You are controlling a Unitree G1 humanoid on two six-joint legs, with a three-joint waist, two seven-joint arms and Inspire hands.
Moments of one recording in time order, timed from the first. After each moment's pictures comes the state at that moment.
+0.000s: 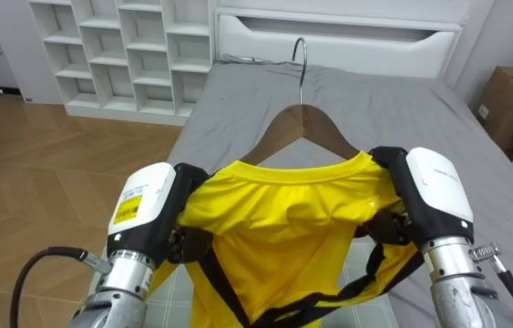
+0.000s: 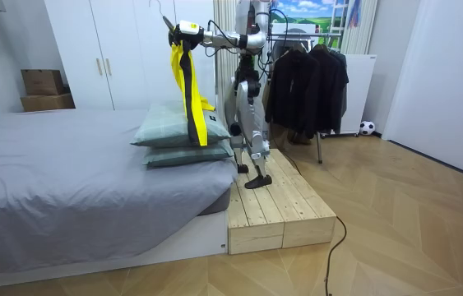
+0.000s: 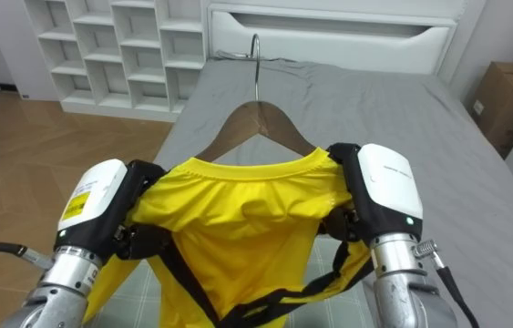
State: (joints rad) left arm 0.01 0.22 -0.12 -0.13 0.78 0.00 0.03; right arm -0.08 -0.25 0.06 0.07 -0.78 -0.04 -0.20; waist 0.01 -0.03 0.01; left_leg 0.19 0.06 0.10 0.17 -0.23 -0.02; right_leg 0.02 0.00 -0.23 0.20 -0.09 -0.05
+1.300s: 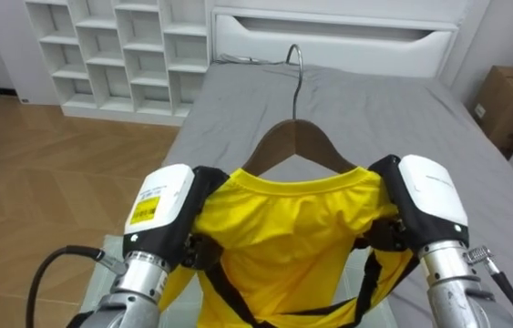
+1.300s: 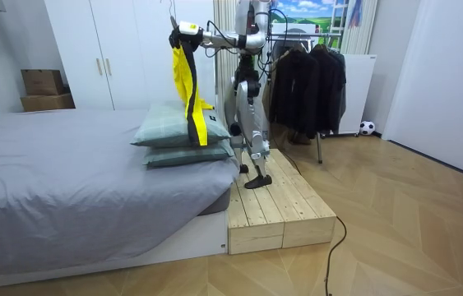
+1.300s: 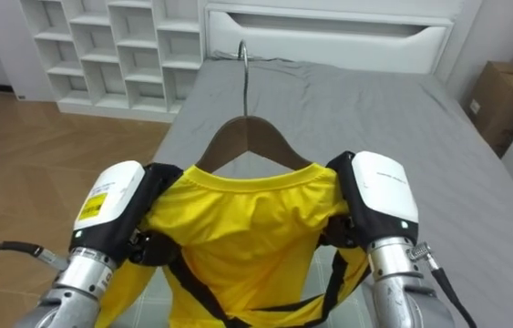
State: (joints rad) left arm 0.01 0.22 -0.18 -0.13 0.79 0.00 0.03; right arm -0.08 -0.26 0.09 0.09 -0.83 -0.04 -0.18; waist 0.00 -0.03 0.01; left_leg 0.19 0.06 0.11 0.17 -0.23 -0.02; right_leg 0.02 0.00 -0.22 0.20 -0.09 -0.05
